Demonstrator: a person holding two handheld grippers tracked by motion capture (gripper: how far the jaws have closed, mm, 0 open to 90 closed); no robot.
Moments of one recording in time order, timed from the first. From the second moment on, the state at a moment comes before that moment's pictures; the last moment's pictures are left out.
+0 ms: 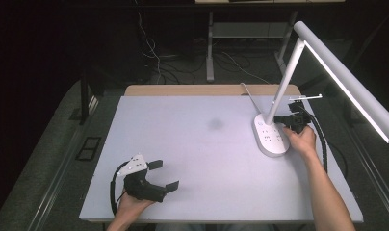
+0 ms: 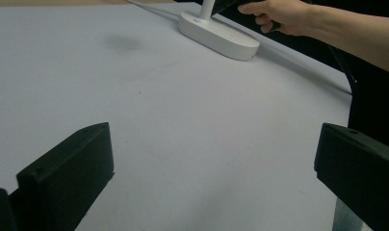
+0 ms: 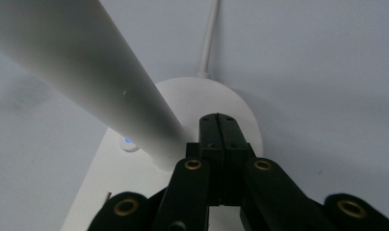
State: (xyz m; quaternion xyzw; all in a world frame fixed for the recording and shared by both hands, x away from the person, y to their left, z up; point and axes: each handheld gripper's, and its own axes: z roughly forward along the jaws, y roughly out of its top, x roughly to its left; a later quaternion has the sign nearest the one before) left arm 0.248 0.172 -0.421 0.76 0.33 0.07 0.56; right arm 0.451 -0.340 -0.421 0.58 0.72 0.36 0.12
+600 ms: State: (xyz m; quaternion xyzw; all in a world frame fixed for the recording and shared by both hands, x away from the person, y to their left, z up) left arm 0.249 0.172 -0.421 0.76 0.33 0.07 0.56; right arm 0.448 -0.343 -0.423 0.59 0.71 0.37 0.11
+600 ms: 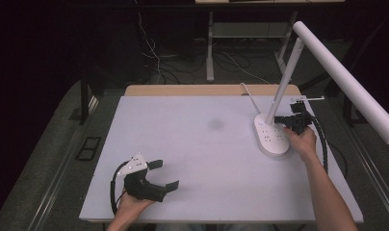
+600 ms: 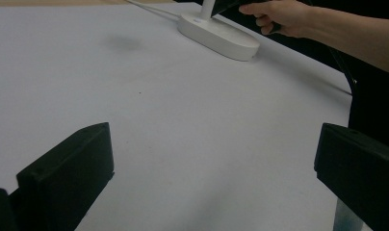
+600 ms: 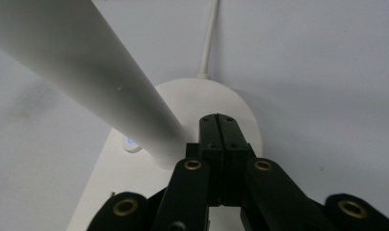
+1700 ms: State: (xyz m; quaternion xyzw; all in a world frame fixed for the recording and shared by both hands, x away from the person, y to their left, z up) left arm 0.247 0.172 -0.420 0.76 0.33 0.07 0.56; right arm 0.396 -0.357 -0.382 0.57 0.70 0.41 0.13
